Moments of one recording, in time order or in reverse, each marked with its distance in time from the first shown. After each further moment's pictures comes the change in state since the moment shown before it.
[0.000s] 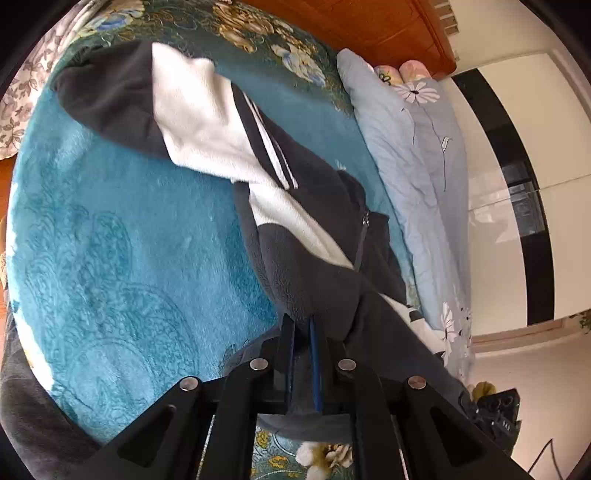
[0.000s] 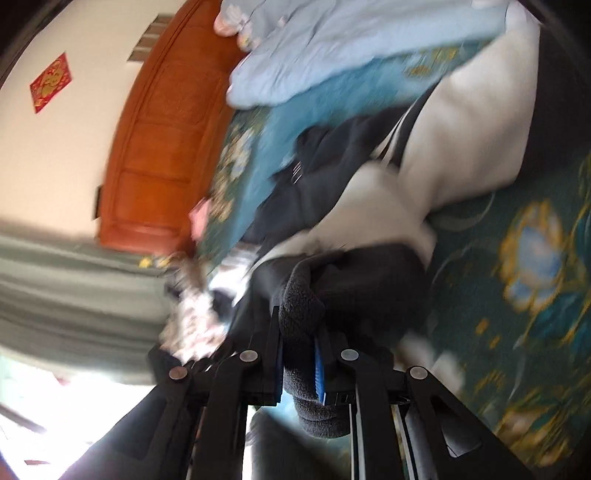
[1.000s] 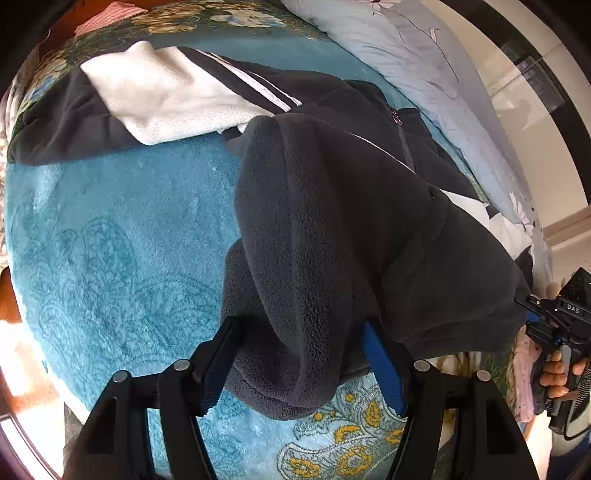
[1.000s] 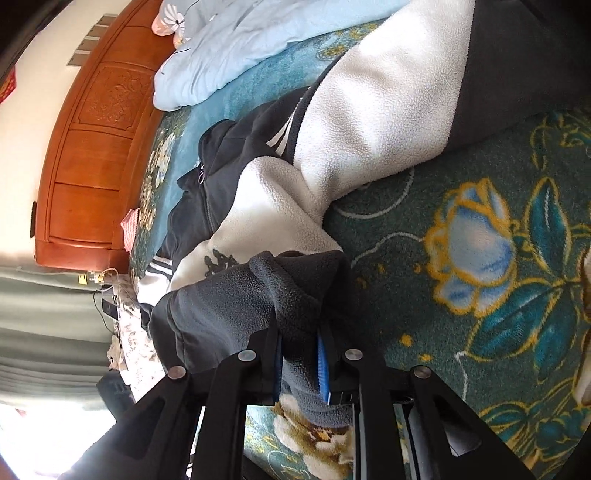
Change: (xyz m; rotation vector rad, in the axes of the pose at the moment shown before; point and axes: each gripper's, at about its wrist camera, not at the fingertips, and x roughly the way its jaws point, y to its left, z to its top) left arm 0.079 0.002 -0.054 0.420 0.196 0.267; right arm 0.025 -0.063 0.014 0.064 -0.034 -0.330
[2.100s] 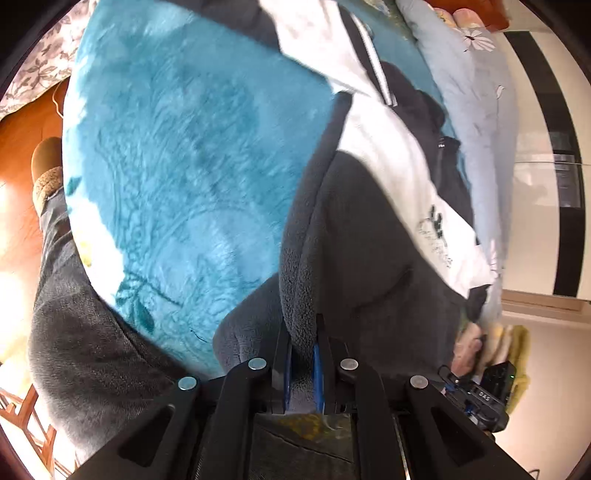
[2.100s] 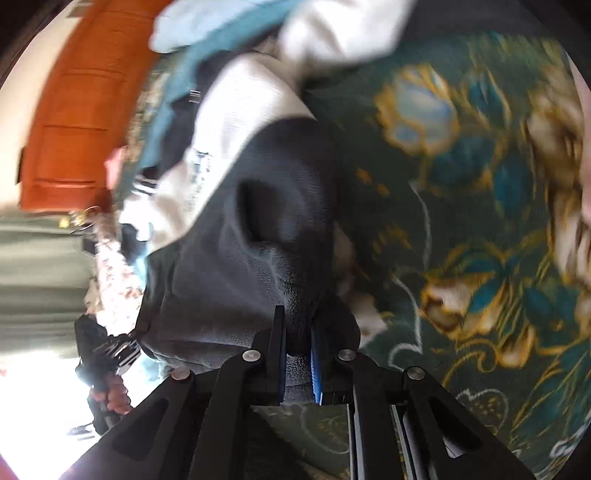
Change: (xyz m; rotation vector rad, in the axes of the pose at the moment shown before) left arm -0.061 0.099 -0.060 -0.432 0.167 -0.202; right arm -0.018 -0.017 -0.091 -0.039 0.168 -0.100
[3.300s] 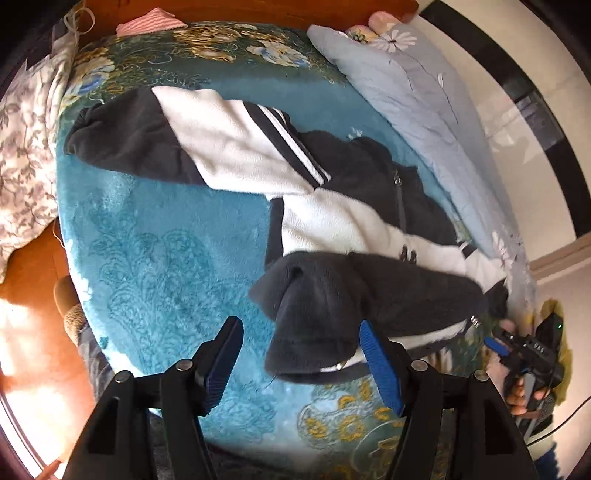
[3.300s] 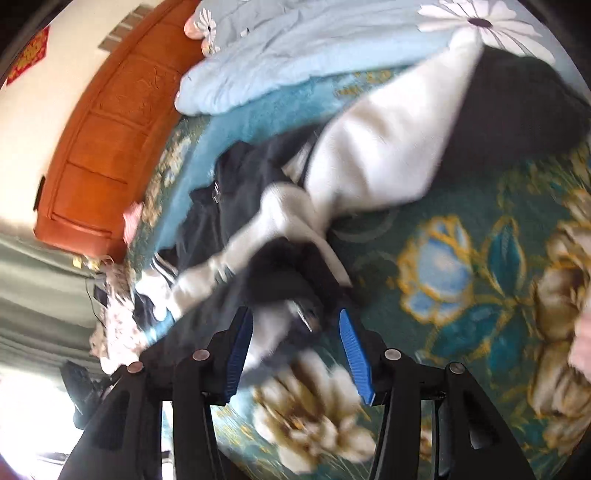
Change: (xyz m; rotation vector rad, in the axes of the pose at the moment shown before) left arm -0.022 -0.073 0.027 0.399 -0.217 0.181; right arm -0.037 0.008 0.072 -0.086 -0.217 0.015
